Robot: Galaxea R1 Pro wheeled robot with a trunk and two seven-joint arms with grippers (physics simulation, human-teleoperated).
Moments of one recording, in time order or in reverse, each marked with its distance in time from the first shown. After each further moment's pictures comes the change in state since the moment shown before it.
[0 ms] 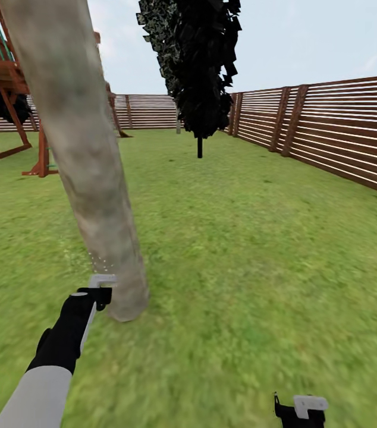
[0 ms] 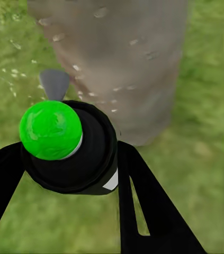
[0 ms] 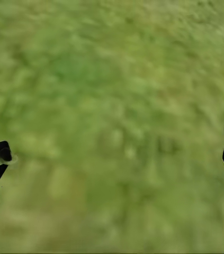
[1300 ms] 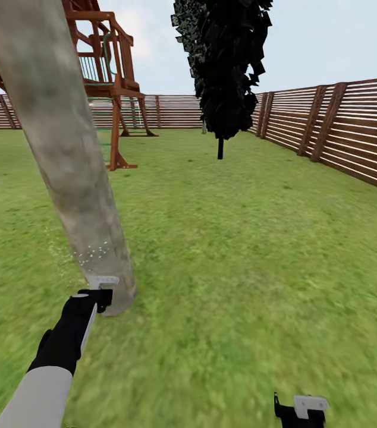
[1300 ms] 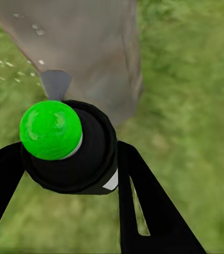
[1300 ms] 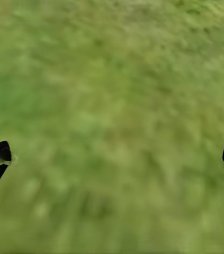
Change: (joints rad) left arm 0.002 -0.001 0.000 0.017 0.004 -0.003 0.003; right arm 0.000 0.001 0.000 0.000 0.000 0.000 0.000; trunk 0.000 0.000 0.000
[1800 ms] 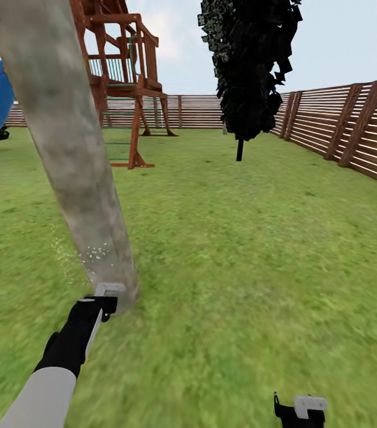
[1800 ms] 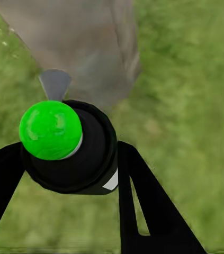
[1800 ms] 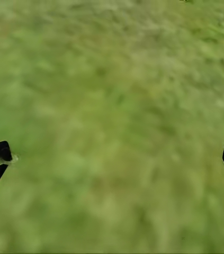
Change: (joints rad) left arm -0.001 -0.007 -0.023 0.078 -0.005 -0.001 0.003; right arm 0.000 0.000 0.000 0.000 0.000 0.000 0.000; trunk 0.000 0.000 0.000
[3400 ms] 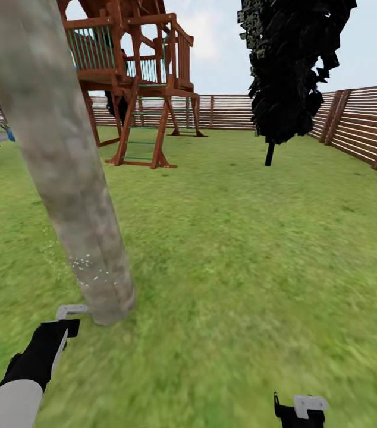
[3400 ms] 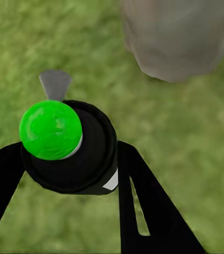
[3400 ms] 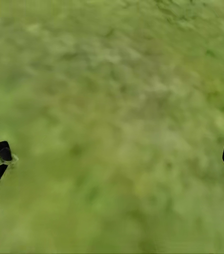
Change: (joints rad) left arm 0.029 0.138 0.171 0.165 -0.048 -0.081 0.051; right arm 0.000 0.000 0.000 0.000 0.000 0.000 0.000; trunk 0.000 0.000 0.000
